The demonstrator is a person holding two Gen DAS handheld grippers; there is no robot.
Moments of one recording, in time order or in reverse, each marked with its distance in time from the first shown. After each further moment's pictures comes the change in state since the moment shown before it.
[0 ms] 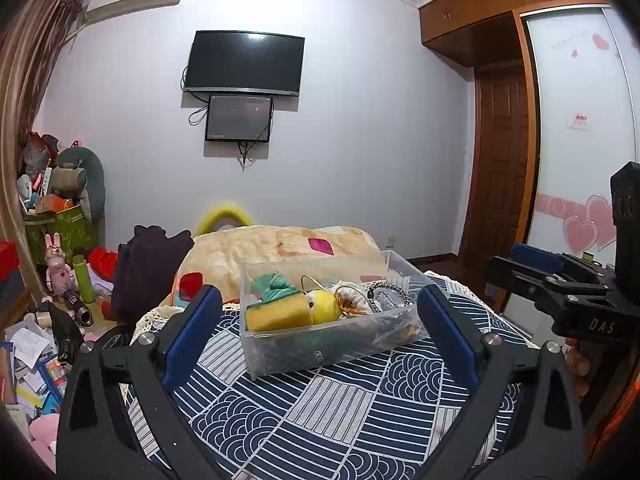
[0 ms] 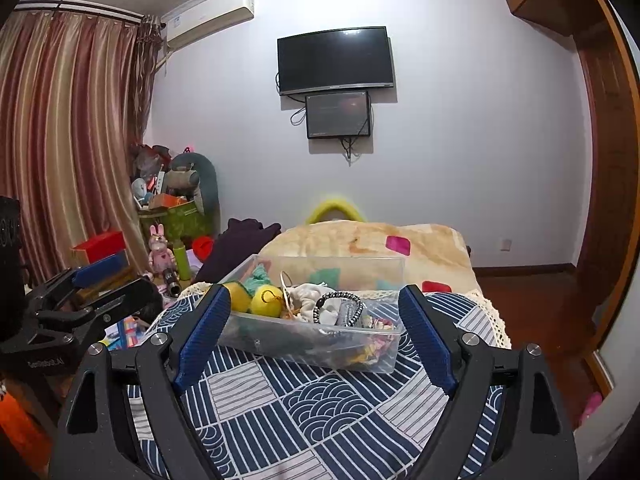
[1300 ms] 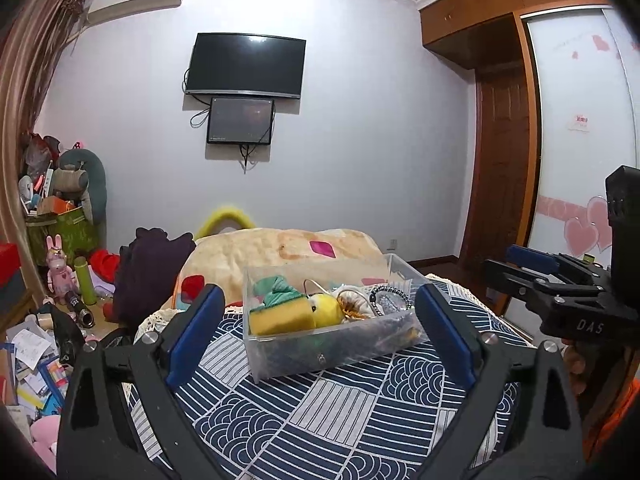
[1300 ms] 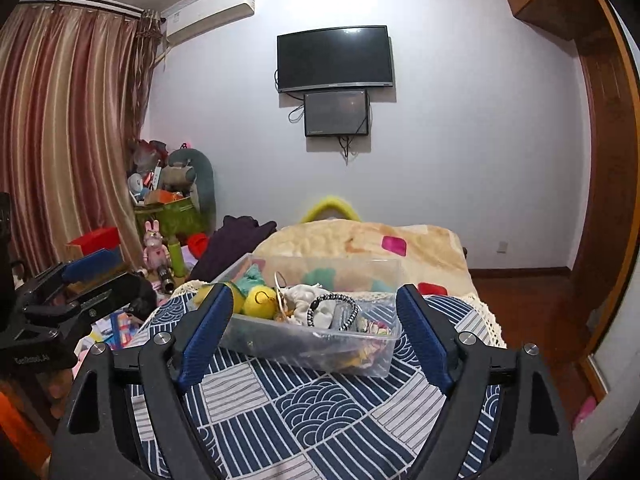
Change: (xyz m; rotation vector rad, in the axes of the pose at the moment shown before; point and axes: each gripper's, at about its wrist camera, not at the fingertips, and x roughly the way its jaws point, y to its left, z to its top) left arm 0.000 0.003 0.001 -0.002 -0.010 0.008; right arm 0.003 0.001 0.001 -0.013 0.007 -0.017
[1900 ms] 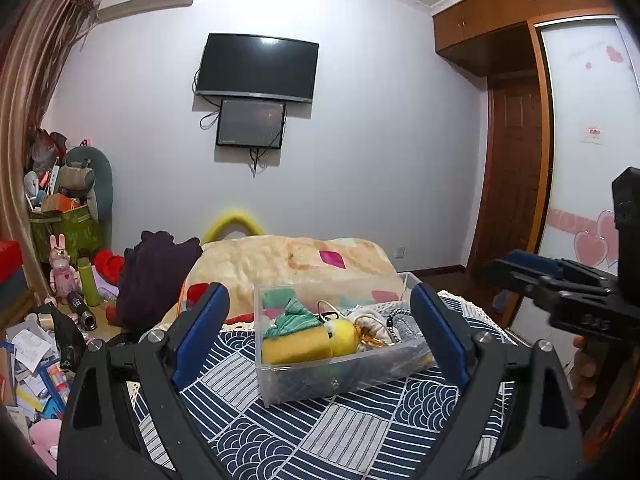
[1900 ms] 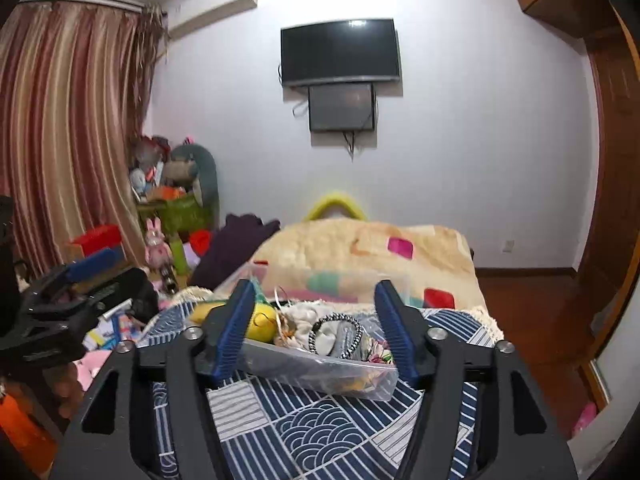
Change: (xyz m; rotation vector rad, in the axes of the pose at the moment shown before) left arm 0.014 0.013 0.020 -0.026 -0.017 0.024; right arm 0.010 -0.004 0.025 -0.005 0.018 0.024
